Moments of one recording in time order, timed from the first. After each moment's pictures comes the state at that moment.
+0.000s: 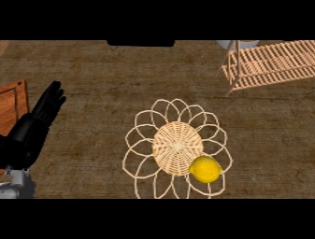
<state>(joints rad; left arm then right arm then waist) -0.08 0.17 0.07 -1.72 0.00 -0.11 0.21 -0.91 -0.45 -0.04 -1.45 0.95 0.08 0.40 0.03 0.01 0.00</state>
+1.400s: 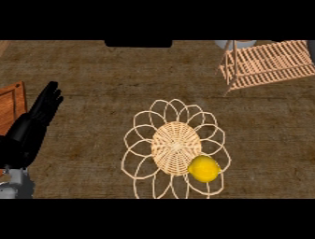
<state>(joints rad) -0.08 0.17 0.09 -1.70 -0.01 -0.12 0.19 -1.12 -0.50 -0.04 -0.76 0.96 0.06 -0.11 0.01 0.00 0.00</state>
